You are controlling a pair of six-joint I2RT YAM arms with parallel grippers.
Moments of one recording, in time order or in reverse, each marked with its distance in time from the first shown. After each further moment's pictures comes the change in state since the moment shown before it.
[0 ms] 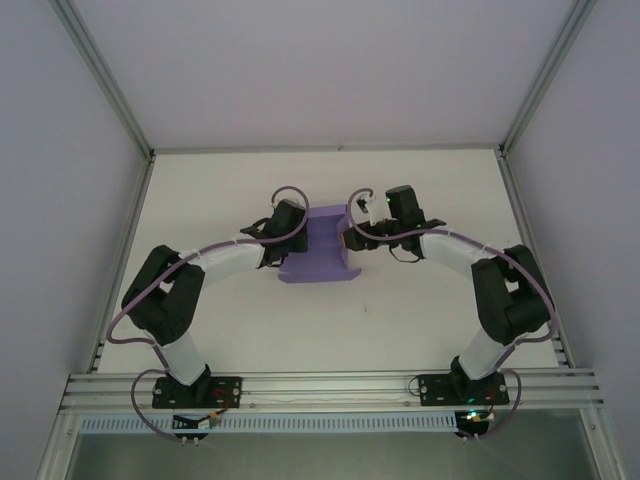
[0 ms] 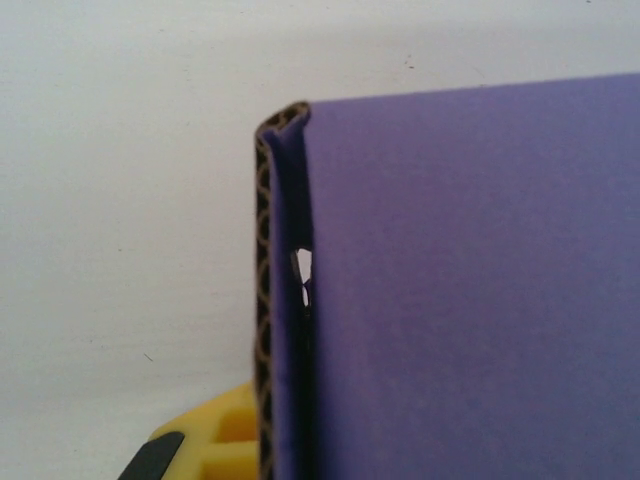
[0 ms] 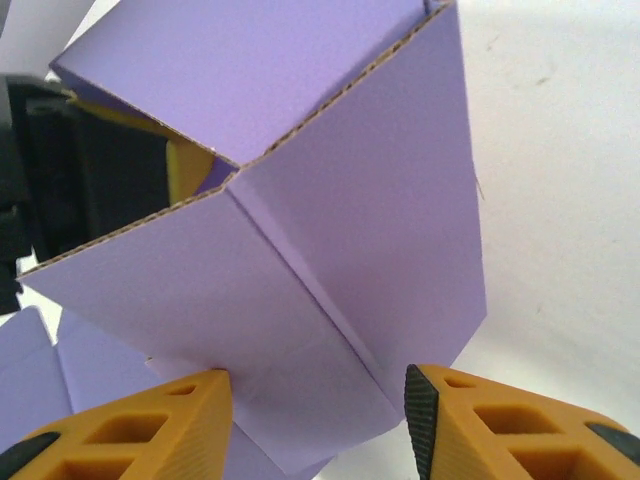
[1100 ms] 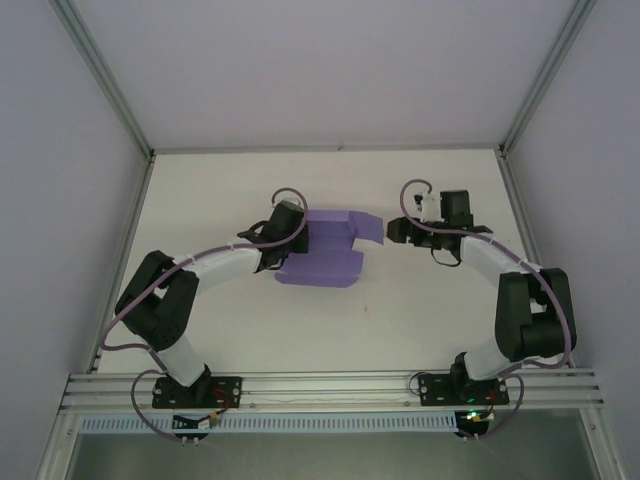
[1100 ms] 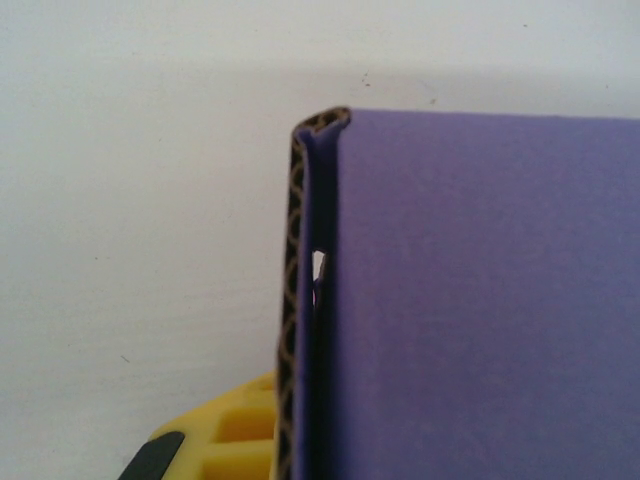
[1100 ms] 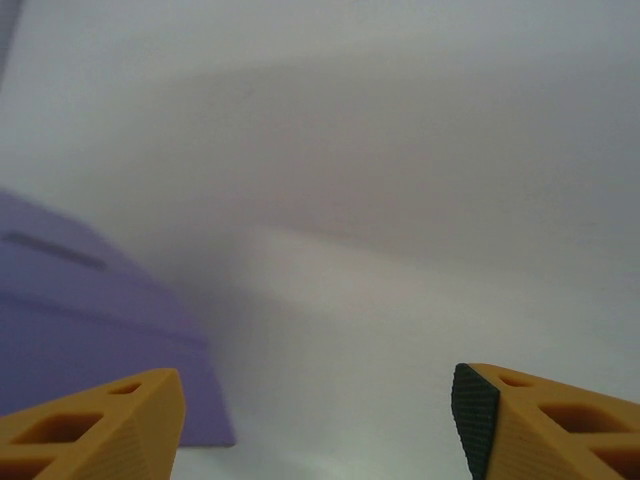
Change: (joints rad) left arm -0.011 -0.048 -0.035 0.051 0.019 0.015; right arm -0.304 -0.144 -0.116 -0.118 -0.044 0.075
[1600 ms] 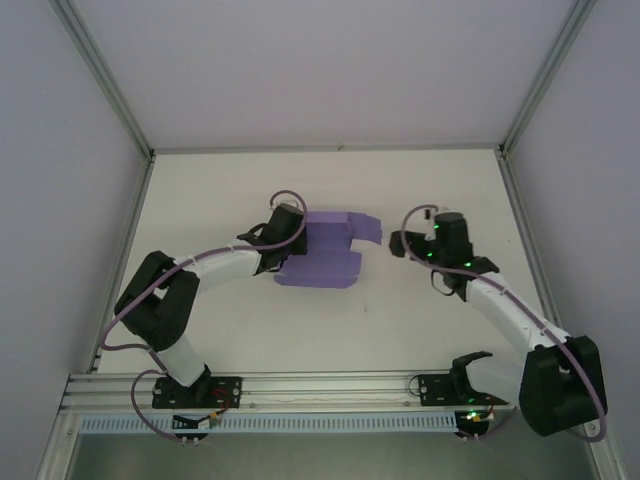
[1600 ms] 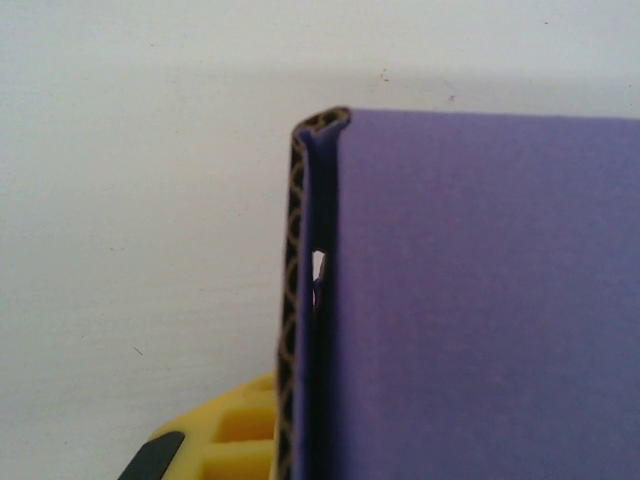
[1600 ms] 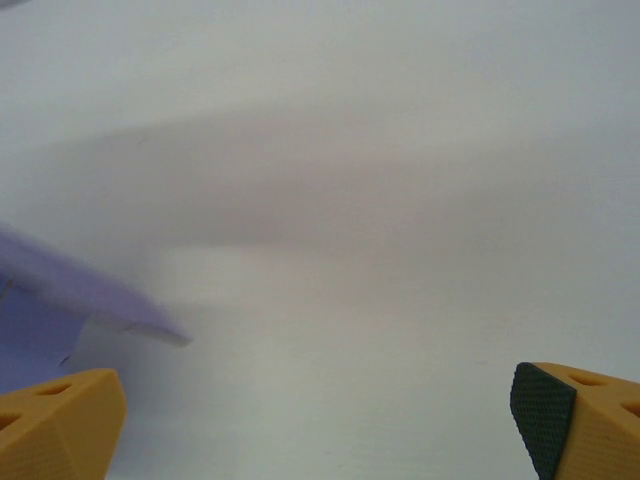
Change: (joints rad) left arm 0.000 -0.003 -0.031 0.022 -0.016 -0.004; right arm 0.106 -0.379 -0.205 -0.024 0.516 0.151
